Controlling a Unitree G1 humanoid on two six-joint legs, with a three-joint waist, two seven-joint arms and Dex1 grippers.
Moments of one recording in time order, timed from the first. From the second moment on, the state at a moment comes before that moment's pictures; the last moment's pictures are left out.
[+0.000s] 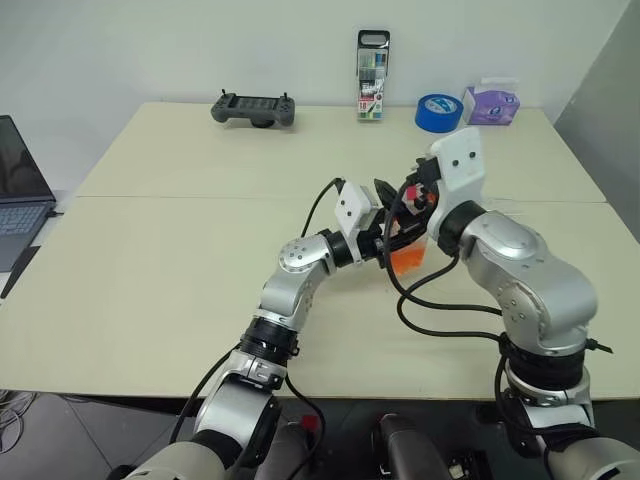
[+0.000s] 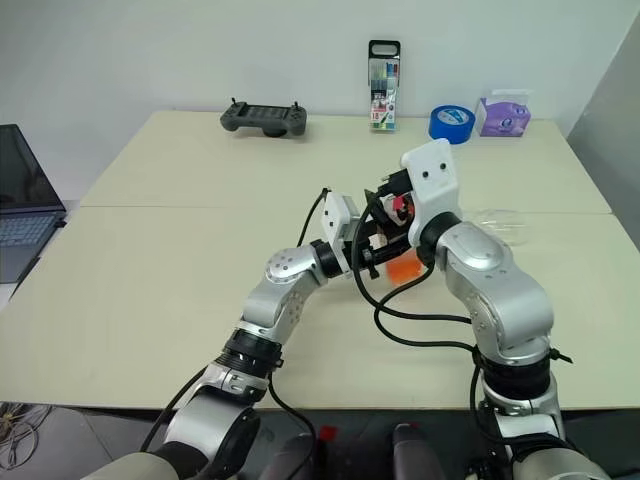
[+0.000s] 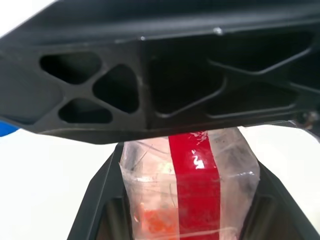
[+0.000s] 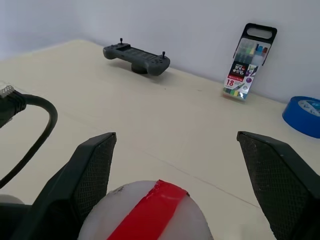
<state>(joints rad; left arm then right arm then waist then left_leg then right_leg) -0.71 0.03 -0.16 0.33 -0.26 0.06 -0.85 -0.65 -0.30 0.03 -0.57 0.26 1.06 0.16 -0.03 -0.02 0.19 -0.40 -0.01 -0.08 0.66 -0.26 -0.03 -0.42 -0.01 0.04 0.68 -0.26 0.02</state>
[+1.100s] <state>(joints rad) -0.72 0.05 -0.15 0.36 -0.26 0.04 -0.86 -0.53 -0.30 -0.09 -0.80 0.43 1.24 0.20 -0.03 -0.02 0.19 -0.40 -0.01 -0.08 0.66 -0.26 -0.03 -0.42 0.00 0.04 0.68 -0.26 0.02</state>
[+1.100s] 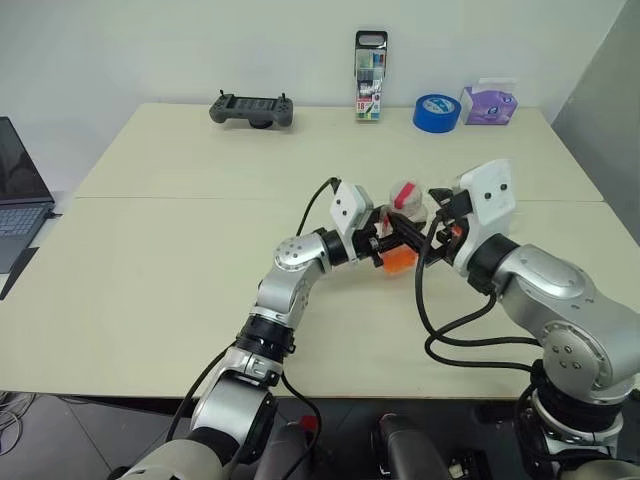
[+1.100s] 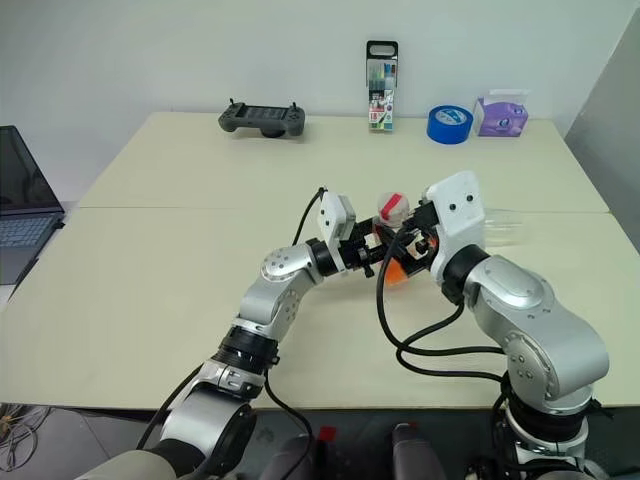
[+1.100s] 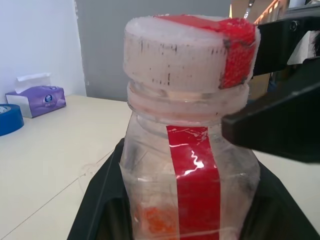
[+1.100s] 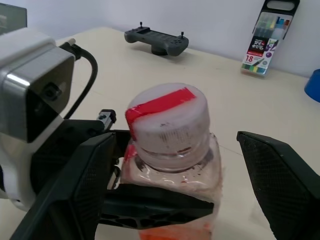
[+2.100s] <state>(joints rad) -0.73 0.05 -0.15 0.34 -0.26 0.03 -0.85 -0.76 -0.28 -0.22 -0.73 0.54 1.31 0.17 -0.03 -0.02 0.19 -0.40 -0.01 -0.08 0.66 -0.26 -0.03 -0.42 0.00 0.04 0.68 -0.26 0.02</state>
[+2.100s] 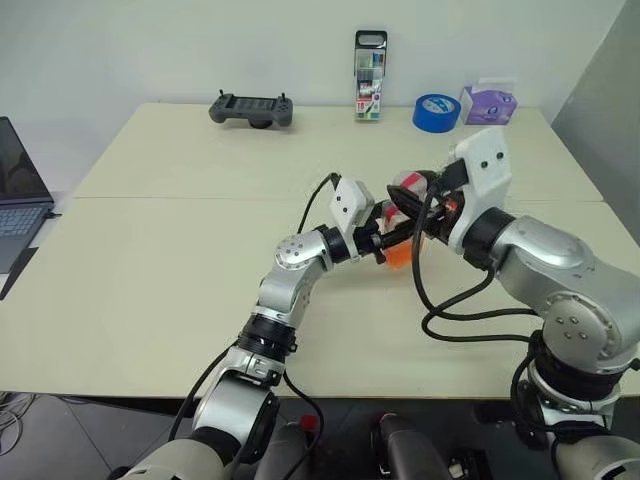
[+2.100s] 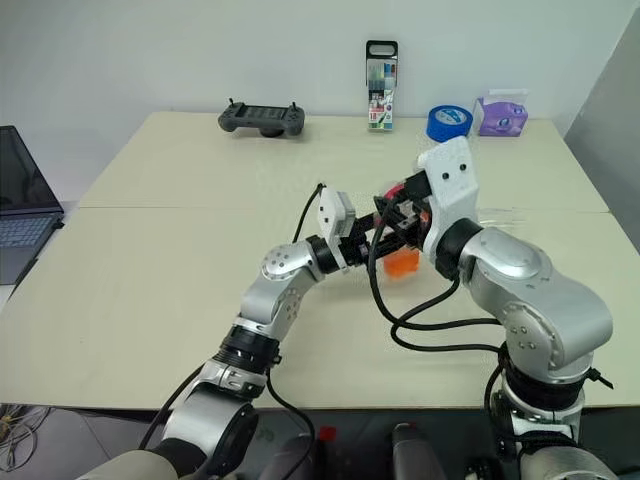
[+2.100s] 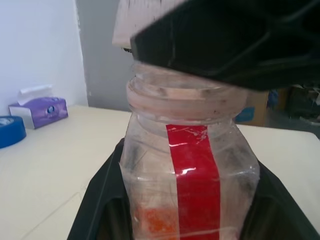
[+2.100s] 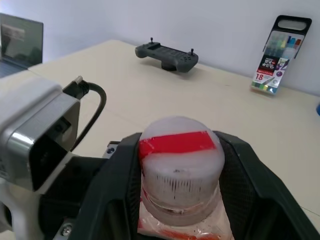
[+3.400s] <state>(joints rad) -0.82 0.19 -0.01 0.59 -0.21 -0.05 -0.72 -0.09 -0.35 -0.27 -0.44 0.18 0.77 0.08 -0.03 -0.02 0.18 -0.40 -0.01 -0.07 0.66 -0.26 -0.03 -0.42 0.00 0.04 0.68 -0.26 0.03</state>
